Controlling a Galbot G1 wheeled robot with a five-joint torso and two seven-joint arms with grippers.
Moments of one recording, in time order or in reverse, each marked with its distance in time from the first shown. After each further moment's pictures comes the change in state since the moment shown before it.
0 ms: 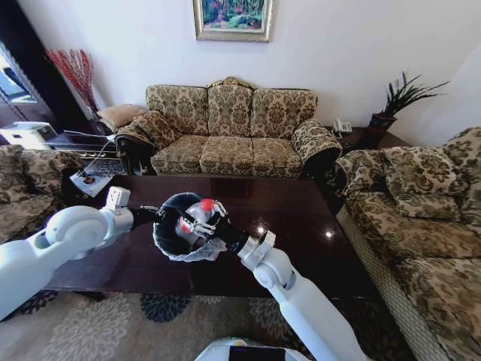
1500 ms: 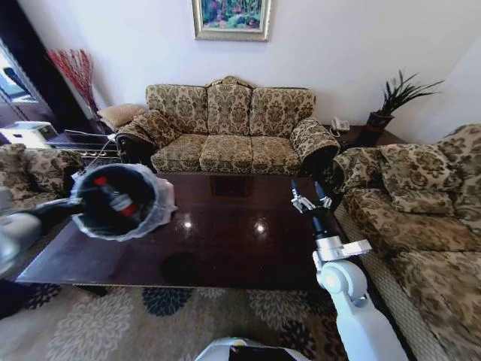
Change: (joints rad) left arm 0.642 -0.540 -1.025 -0.173 -0.023 0.018 -0.192; right arm -0.331 -0.016 0.635 0.094 0.089 0.082 0.246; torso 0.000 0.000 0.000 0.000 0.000
